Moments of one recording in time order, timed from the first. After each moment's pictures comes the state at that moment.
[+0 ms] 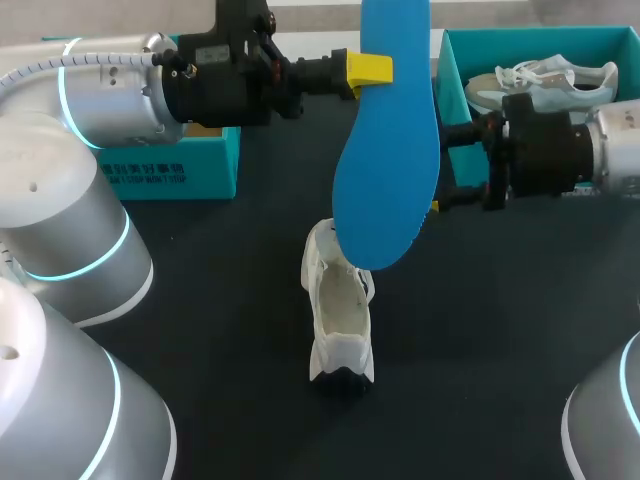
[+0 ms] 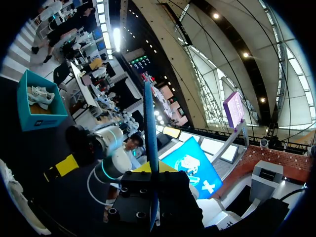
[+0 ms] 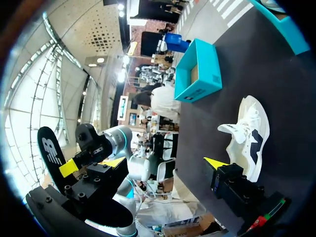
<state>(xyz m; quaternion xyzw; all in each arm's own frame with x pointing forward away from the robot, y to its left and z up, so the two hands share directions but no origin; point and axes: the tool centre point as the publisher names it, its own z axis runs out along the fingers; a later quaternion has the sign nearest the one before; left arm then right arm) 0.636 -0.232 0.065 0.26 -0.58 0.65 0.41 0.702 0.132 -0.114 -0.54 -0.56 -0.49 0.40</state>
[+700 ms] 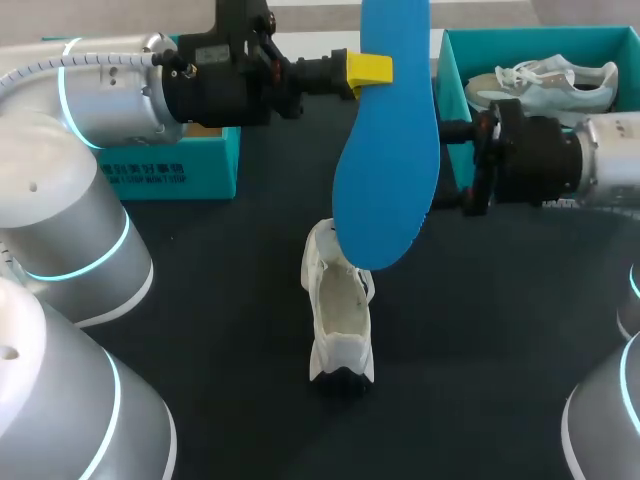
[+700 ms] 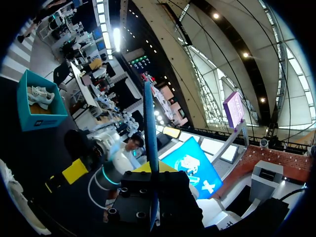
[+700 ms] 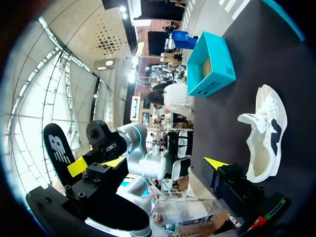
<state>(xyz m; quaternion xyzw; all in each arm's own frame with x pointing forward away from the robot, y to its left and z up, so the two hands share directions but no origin) 0.636 -0.232 0.065 0.26 -0.58 0.65 0.41 0.684 0.153 -0.090 -0.52 -0.52 -0.50 0.45</state>
